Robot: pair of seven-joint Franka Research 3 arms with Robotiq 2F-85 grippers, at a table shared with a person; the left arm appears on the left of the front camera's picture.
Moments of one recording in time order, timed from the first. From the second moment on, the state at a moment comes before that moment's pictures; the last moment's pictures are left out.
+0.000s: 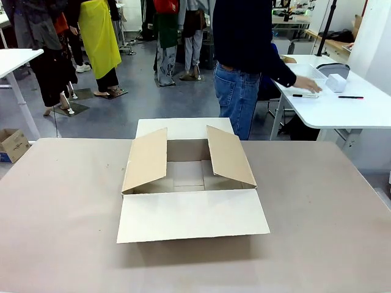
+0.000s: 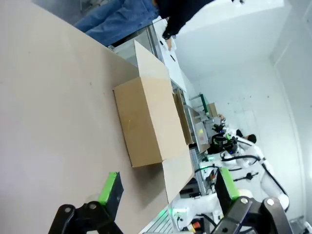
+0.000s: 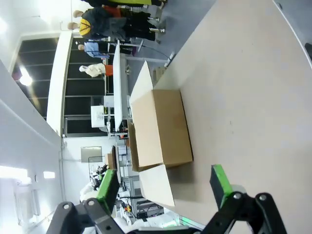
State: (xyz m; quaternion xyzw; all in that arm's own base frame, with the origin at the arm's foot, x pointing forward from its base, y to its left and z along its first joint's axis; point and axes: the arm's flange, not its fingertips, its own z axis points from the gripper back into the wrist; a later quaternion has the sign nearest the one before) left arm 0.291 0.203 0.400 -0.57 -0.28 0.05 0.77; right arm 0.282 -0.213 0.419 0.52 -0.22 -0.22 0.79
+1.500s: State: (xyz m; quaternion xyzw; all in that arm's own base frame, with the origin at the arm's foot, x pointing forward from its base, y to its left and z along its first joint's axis) left arm 0.334 -0.051 0.492 -0.46 -0.15 -0.21 0.85; right arm 0.339 0.066 0.496 0.35 -0.13 0.00 0.93
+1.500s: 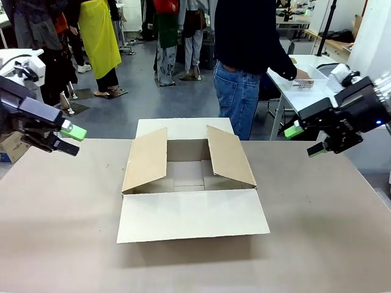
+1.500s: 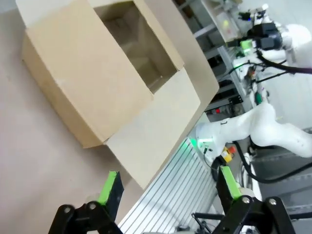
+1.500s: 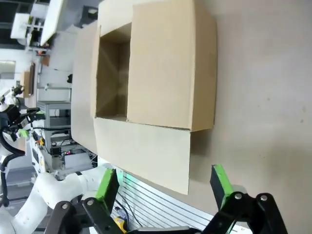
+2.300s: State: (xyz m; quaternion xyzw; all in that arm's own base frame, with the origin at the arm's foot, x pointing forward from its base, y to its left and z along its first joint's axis) left arm 0.371 -0.245 0.544 -0.14 -0.22 -0.21 0.94; right arm 0.340 0.028 0.497 0.36 -0.14 -0.02 0.92
